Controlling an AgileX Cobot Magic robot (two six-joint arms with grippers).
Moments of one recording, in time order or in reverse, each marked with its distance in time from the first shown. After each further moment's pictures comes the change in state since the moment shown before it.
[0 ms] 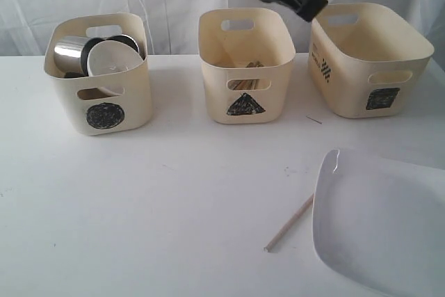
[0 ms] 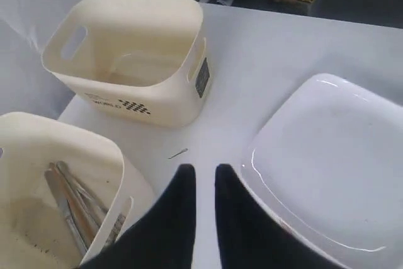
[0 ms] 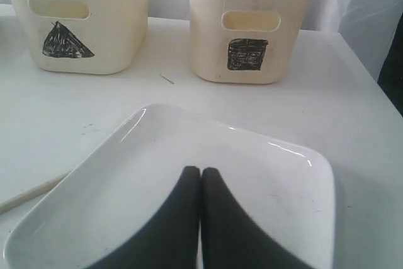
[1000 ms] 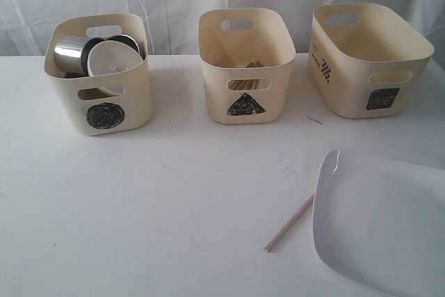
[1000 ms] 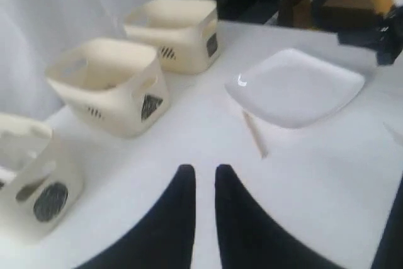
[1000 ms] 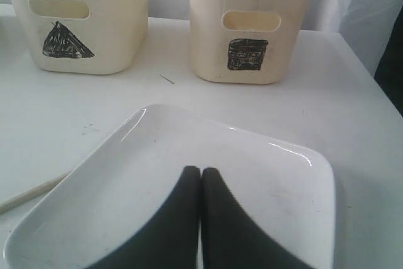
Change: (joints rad) left arm 0.000 -1.444 1.042 0.159 0.121 -0.273; right arm 0.000 0.000 0.000 0.000 0.000 0.000
